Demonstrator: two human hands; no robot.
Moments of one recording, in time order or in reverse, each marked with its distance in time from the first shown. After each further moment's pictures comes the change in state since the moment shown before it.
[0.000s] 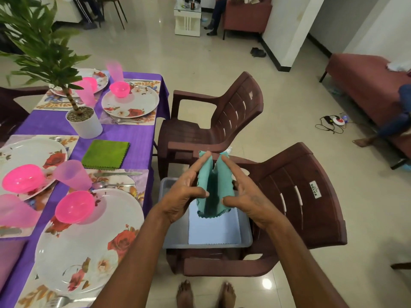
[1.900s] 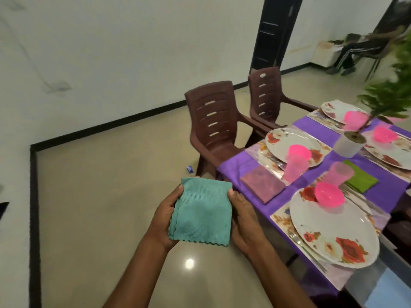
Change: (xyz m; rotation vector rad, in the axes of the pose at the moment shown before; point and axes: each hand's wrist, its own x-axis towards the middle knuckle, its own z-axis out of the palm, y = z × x) left_hand -0.690 -0.041 -0.127 -0.945 1.241 0.318; right_hand -0.154 -0.052 0.643 0.516 -0.645 0.278
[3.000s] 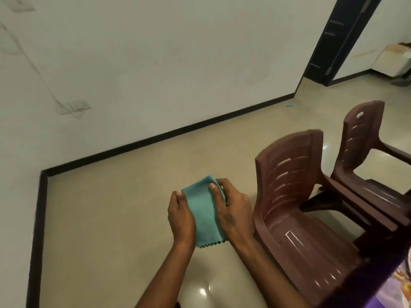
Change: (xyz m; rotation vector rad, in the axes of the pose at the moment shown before) left_hand 0.459 0.410 -0.123 0.474 0.679 0.611; right_hand 0.555 -0.030 0.349 -1.102 0.074 -0.516
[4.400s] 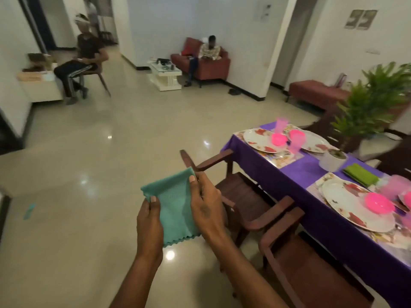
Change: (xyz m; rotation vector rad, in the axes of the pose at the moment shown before) left_hand 0.400 0.185 0.890 0.124 -1.768 -0.103; right_hand 0.765 0.261 -0.260 -0.170 1.433 0.688
